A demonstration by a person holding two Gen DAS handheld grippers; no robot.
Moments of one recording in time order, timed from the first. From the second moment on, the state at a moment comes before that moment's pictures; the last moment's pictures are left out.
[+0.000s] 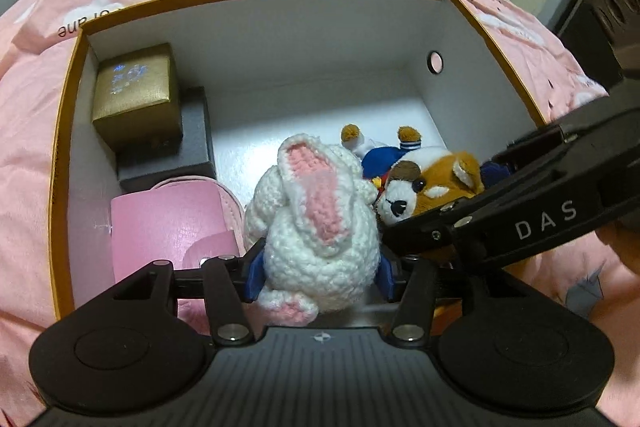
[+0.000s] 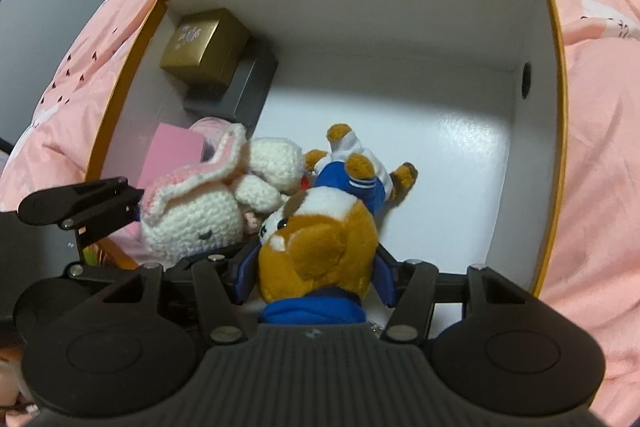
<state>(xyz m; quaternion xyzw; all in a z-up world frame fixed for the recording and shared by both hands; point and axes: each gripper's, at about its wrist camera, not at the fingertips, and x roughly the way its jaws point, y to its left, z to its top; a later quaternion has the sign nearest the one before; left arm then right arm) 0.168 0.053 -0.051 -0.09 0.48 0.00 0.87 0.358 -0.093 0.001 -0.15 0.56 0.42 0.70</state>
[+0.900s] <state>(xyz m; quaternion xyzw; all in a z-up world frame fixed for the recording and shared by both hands) 0.170 0.089 -0.057 -0.20 0.52 -0.04 0.83 0.353 -0.080 0.016 -0.26 0.55 0.43 0.67</state>
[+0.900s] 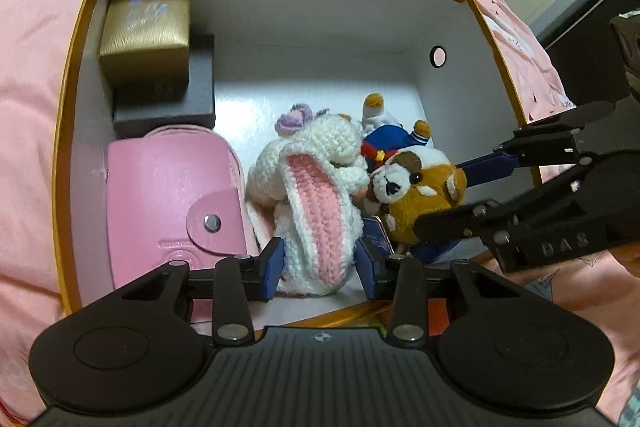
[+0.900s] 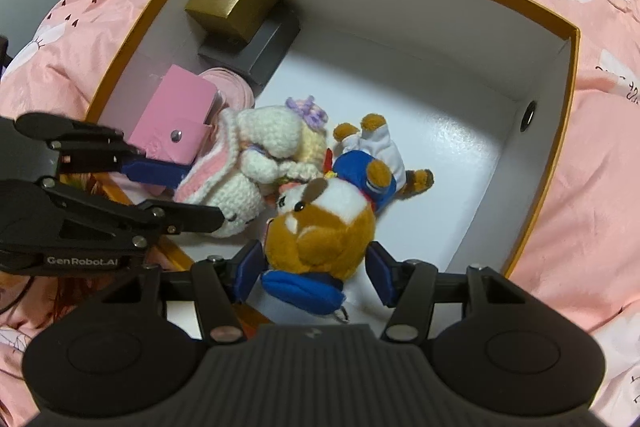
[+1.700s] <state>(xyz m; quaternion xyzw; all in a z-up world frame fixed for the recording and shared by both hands) 0.178 0.084 -0.069 -0.19 0.54 -0.01 0.82 0.351 -0.077 -0.016 -0.23 0.57 0.43 0.66</state>
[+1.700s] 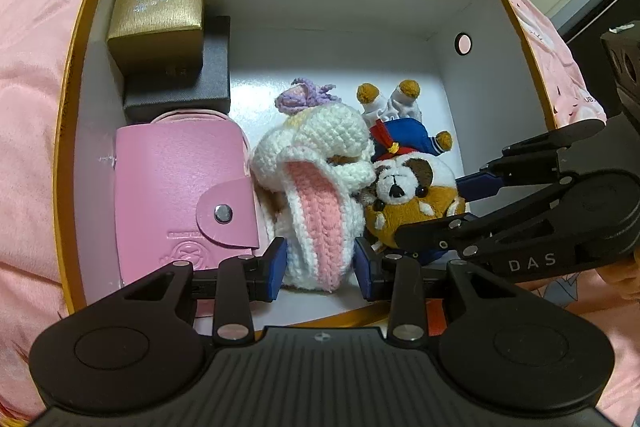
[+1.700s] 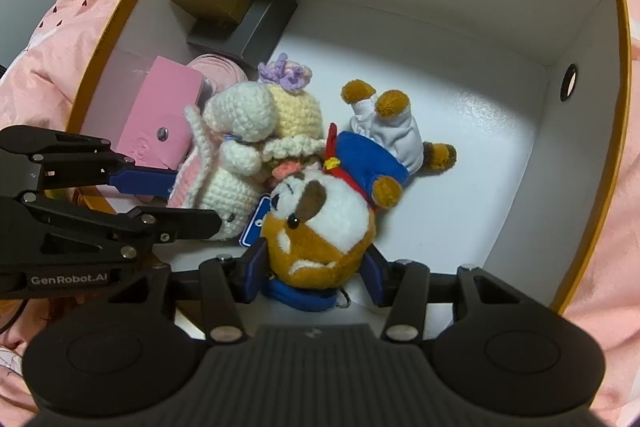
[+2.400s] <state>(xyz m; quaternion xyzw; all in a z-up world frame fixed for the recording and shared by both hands) 0.134 0.070 -0.003 -0.15 0.43 -0.01 0.89 0.291 -0.111 0.048 -0.25 0.38 0.44 0.77</state>
